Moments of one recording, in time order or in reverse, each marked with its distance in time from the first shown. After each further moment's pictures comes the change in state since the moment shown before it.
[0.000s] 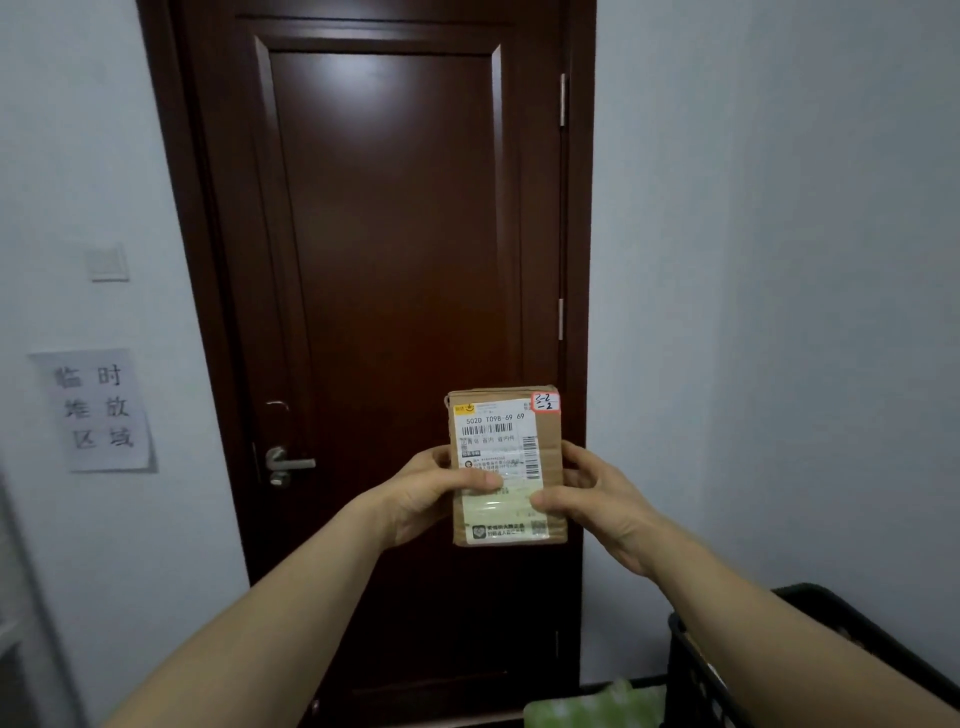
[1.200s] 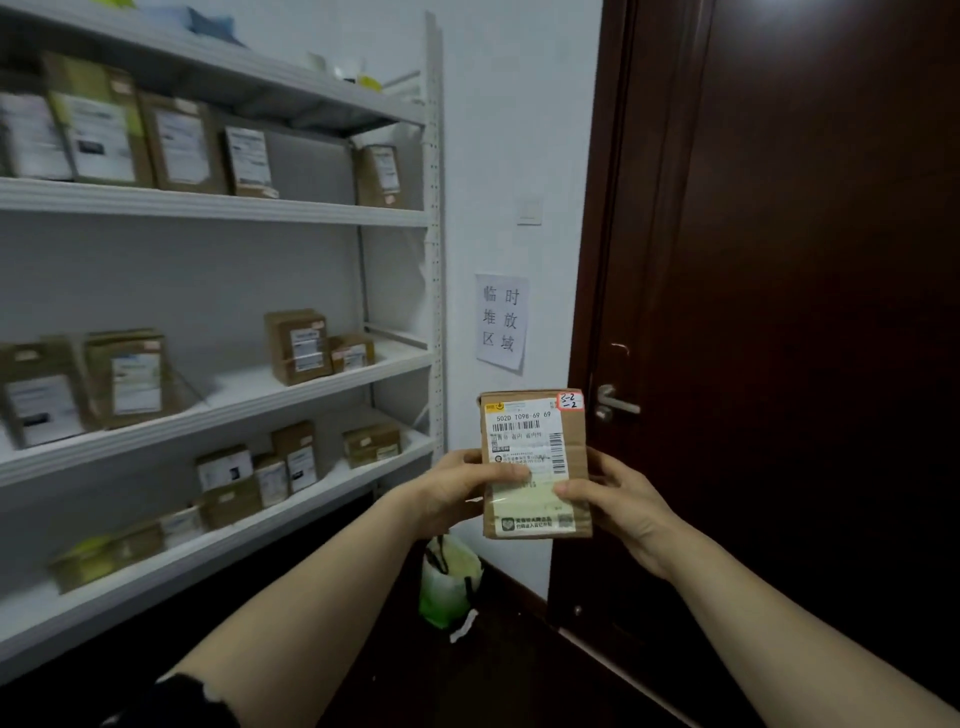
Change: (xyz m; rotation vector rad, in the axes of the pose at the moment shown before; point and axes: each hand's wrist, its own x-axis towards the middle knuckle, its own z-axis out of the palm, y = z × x) left_hand -0.234 -0.066 -0.138 -0.075 0.736 -0.052; right_hand 0.011 0.054 0.259 0.016 -0.678 0.106
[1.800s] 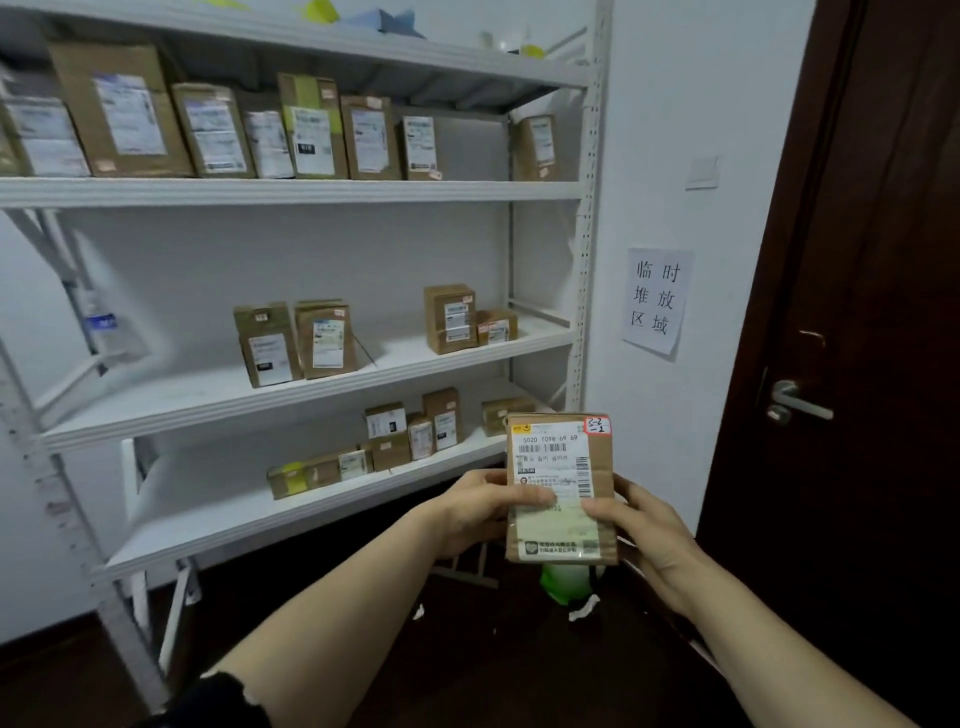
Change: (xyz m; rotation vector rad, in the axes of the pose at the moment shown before) left_hand -0.080 -0.038 -0.073 -0.041 0.305 -0.122; right_hand 0.022 0.047 0.101 0.132 -0.279 0.070
